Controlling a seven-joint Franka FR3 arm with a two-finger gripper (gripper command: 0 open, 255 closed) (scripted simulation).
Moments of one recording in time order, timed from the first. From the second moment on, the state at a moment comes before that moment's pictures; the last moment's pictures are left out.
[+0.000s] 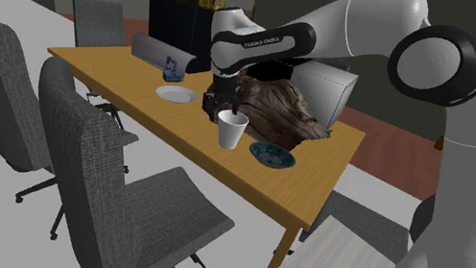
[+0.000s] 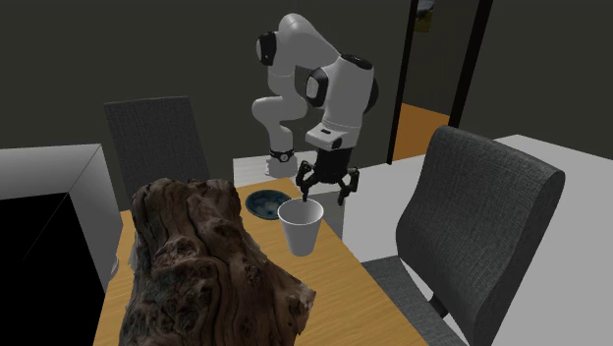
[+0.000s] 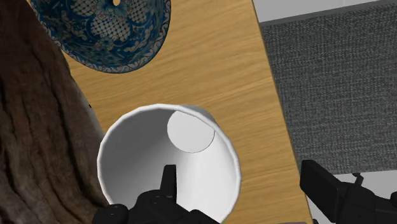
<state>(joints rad) 0.00 0.42 0.05 -1.57 -0.22 1.94 0.29</state>
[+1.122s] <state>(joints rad) 0.00 0.48 0.04 -1.58 -0.23 2.03 0.30</state>
